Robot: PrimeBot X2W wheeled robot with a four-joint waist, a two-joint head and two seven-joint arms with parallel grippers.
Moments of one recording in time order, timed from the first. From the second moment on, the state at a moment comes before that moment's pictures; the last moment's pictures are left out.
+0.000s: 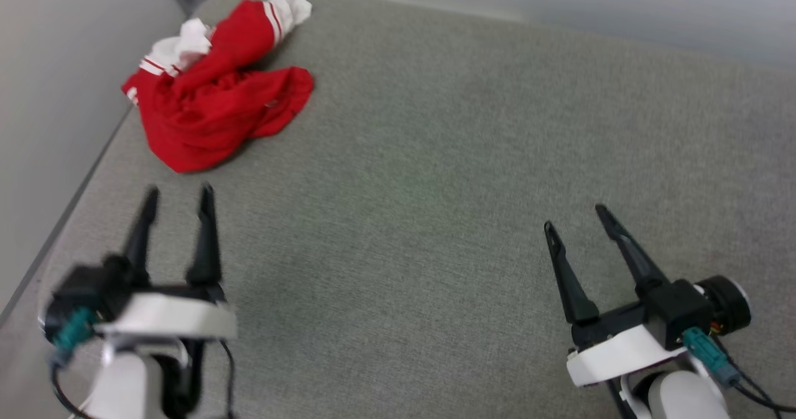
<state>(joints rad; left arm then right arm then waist) -0.12 0.07 0.08 0.06 -0.23 -0.12 -0.26 -0.11 -0.06 0.14 0.08 -0.01 0.13 -0.26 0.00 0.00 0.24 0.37</state>
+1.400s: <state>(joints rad) -0.86 0.88 -0.34 0.54 -1.09 -0.13 0.74 -0.21 -0.06 0.14 -0.07 -0.06 0.13 -0.27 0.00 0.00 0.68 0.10</state>
